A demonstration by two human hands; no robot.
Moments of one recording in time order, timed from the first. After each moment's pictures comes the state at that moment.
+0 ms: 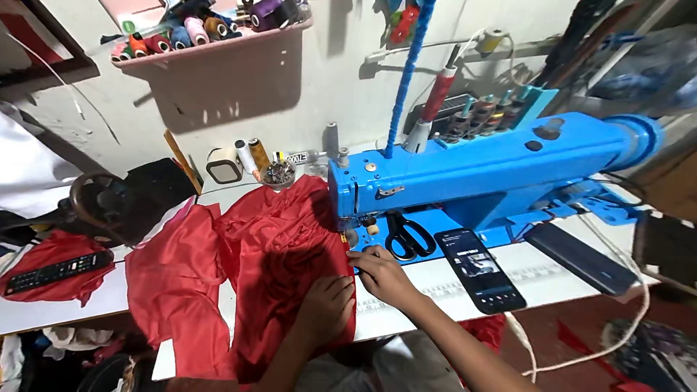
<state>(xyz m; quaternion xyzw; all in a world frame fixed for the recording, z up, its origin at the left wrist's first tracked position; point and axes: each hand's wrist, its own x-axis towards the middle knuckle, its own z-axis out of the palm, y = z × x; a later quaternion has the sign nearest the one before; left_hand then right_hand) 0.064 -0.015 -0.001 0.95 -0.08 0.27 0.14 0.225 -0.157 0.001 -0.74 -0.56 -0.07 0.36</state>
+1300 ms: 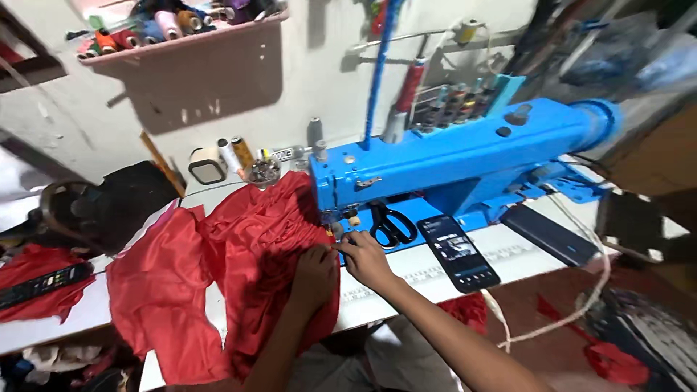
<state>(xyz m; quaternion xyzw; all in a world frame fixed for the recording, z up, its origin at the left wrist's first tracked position) 0.108 -0.012 0.008 0.96 0.02 0.24 0.16 0.223 -0.145 0.016 -0.81 -0.49 -0.05 0.33</state>
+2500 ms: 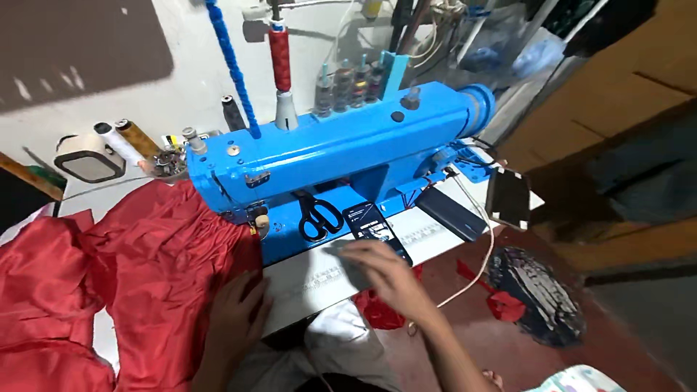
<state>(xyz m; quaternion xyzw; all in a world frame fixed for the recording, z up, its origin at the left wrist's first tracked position) 0.055 -0.043 -0.002 0.95 0.03 0.24 0.17 0.231 -0.318 0.052 -0.78 -0.42 -0.03 0.46</state>
